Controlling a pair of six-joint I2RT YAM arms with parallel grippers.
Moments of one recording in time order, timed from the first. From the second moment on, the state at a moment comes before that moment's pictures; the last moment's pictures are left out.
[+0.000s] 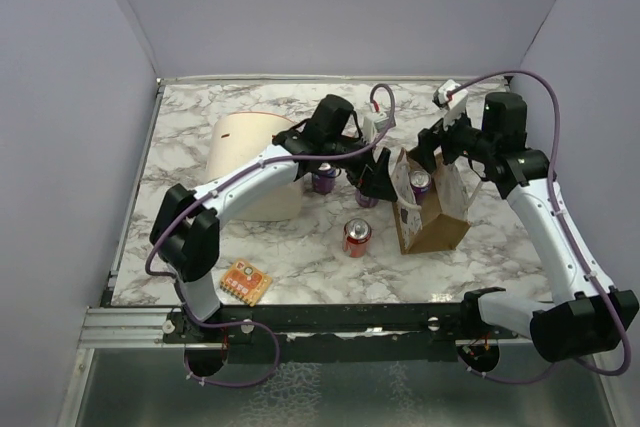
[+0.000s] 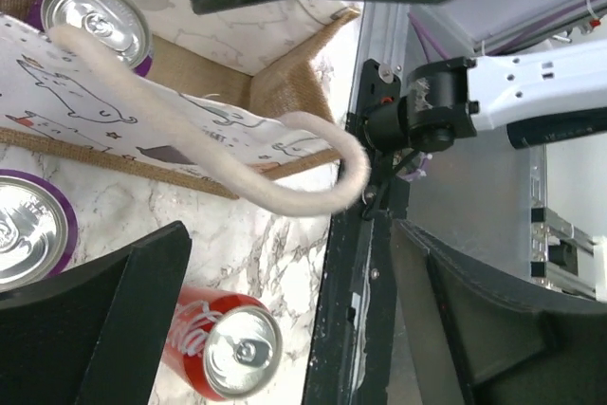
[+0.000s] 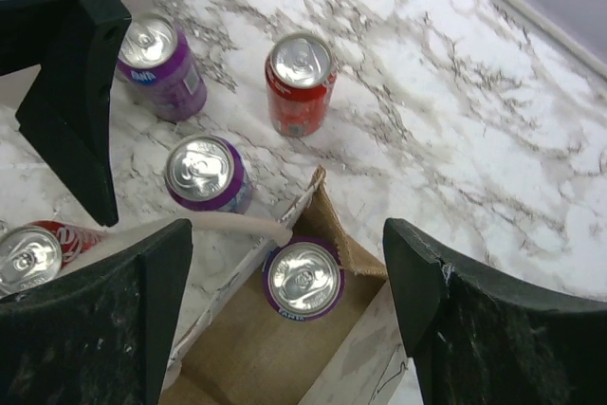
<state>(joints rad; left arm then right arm) -0.74 1.77 1.49 -0.32 0.86 -0.26 0.16 1.17 1.15 -0.50 -0.46 -0.35</state>
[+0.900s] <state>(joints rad) -0.11 1.25 1.33 -0.37 0.77 -0.06 0.55 1.60 1.55 -0.77 -0.39 -0.48</state>
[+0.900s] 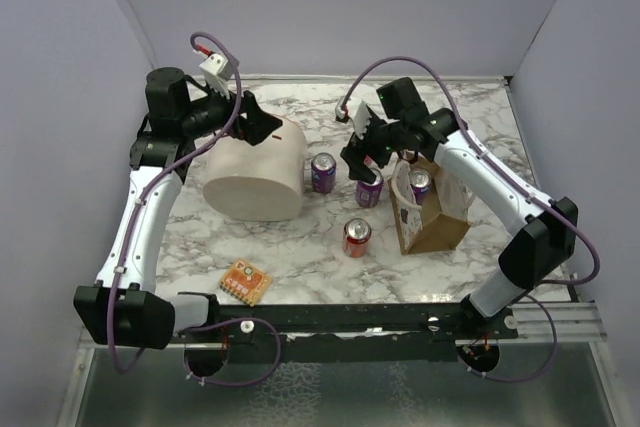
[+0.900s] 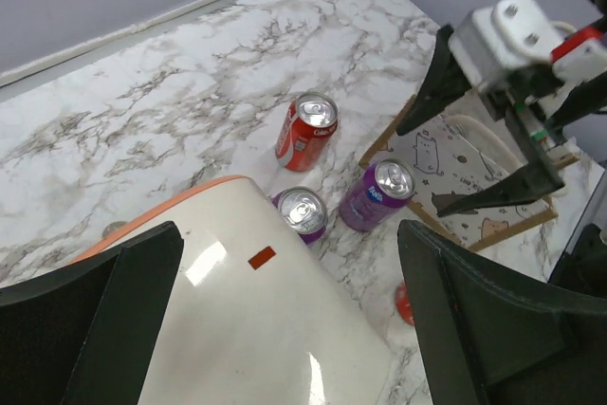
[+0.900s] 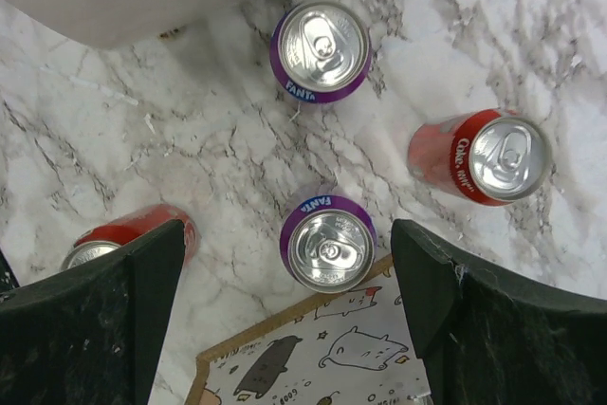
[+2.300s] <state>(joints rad) -0.05 1.19 1.20 -0.15 0.90 -0.29 0.55 1.80 1.49 -0.84 -0.18 -0.47</state>
